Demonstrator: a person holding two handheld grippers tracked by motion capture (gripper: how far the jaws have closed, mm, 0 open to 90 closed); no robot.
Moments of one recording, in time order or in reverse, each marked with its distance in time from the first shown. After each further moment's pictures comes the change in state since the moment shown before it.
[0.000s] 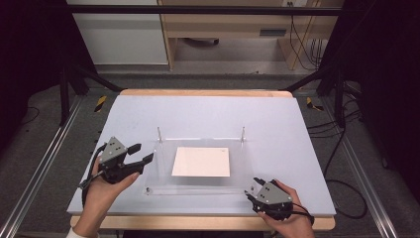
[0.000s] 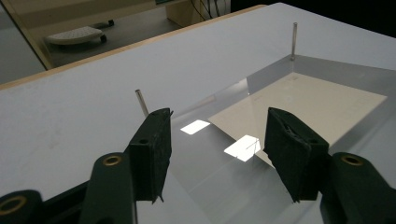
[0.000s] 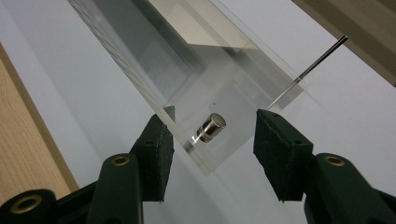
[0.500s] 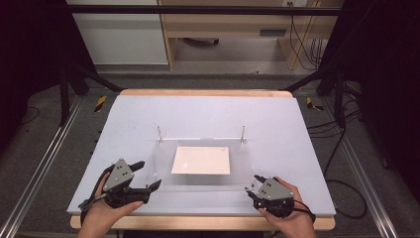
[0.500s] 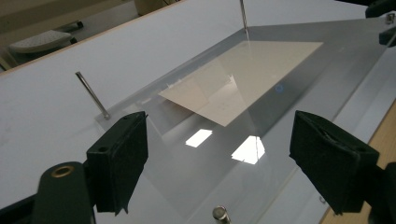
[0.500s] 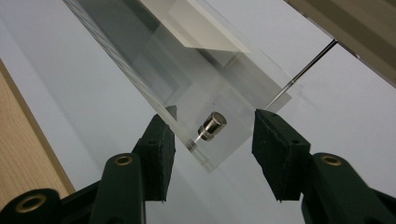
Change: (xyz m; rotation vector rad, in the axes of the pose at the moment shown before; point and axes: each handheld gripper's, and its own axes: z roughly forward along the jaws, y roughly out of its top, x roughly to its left) left arm -0.039 -0.024 -0.011 0.038 -0.094 0.119; right arm -0.007 0.010 -0.005 0.004 0.002 0.038
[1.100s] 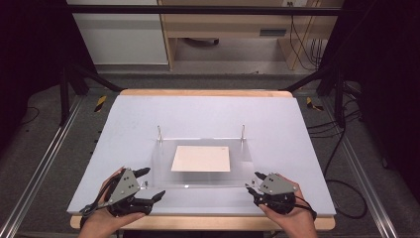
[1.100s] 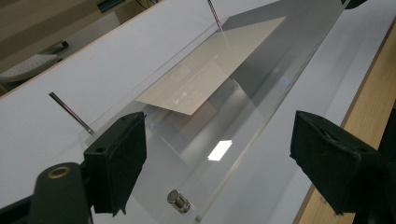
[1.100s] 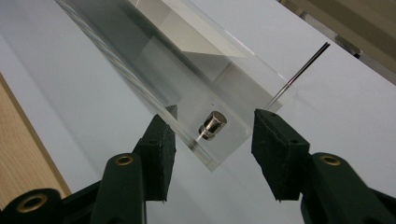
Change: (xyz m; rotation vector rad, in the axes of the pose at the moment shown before) left arm -0.017 0.000 -0.002 0.010 -0.047 0.151; right arm -0.007 0.009 -0.003 -0.004 0.008 0.044
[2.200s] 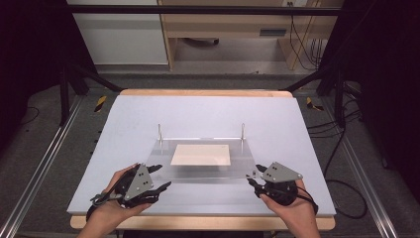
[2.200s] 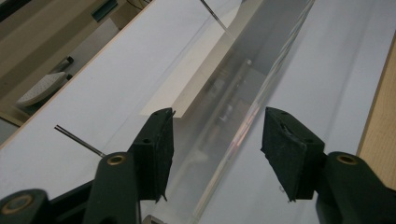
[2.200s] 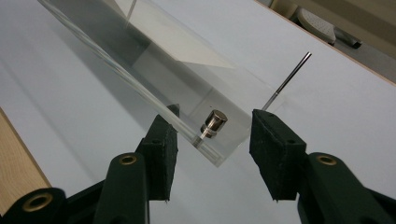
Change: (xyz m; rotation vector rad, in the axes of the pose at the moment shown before) left arm 0.003 0.020 0.020 0.056 0.014 0.184; right arm -0.016 0.023 -0.006 -0.002 0.001 0.091
